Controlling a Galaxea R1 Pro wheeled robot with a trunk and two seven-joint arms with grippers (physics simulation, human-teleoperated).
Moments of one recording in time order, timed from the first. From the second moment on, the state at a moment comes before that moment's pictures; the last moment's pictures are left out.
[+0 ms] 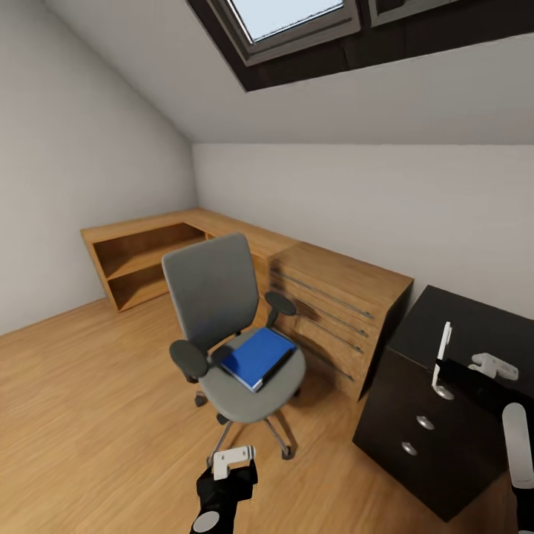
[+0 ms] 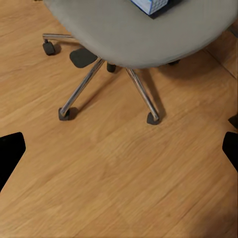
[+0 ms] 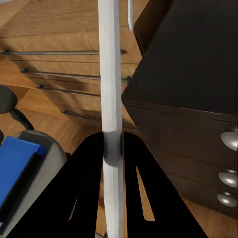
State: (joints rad) left arm -0.15 -0.03 -0.67 -1.26 0.59 0.21 0.73; right arm -0.40 -0.14 -0.55 -1.51 -0.25 0.80 0.23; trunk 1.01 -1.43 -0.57
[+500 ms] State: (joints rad) left arm -0.15 -0.04 -0.69 -1.21 0.58 0.21 0.73; right arm -0.40 -0.15 -0.55 -1.44 -0.25 0.81 0.23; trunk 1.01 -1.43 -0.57
